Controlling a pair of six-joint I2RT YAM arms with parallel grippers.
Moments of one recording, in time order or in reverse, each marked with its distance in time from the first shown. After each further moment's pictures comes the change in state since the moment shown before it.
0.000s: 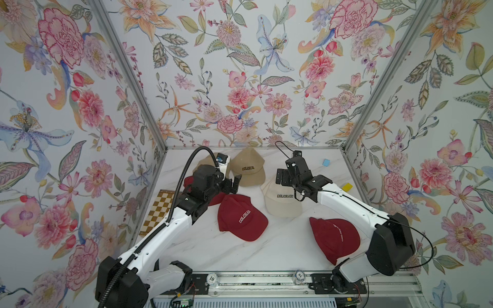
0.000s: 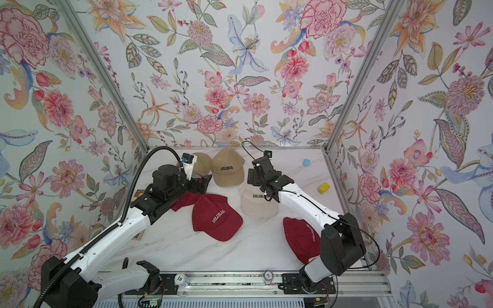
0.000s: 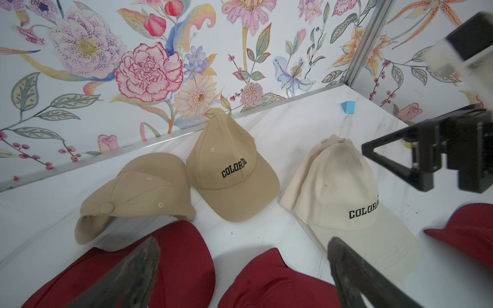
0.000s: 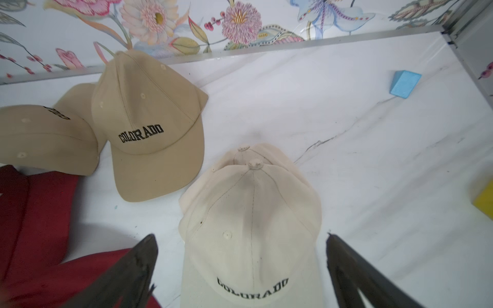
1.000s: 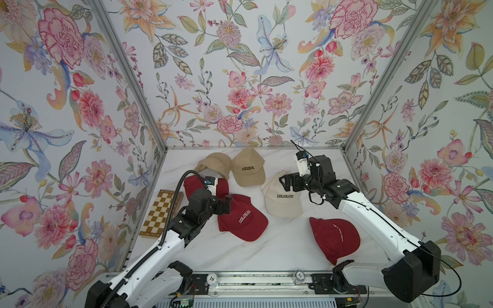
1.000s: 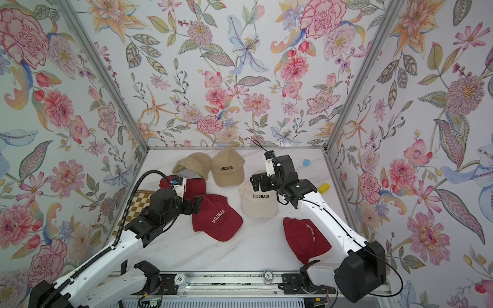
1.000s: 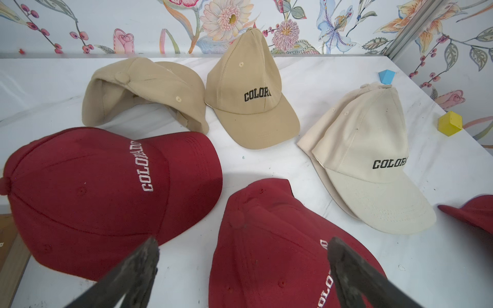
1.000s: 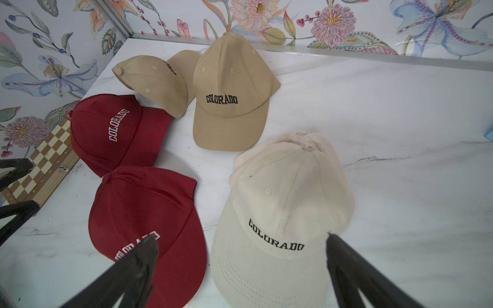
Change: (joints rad) left arm -0.016 -0.237 -0.343 -0.032 -0.100 -0.229; right arm -0.111 -0.167 -0.053 -0.056 -0.483 -0.279
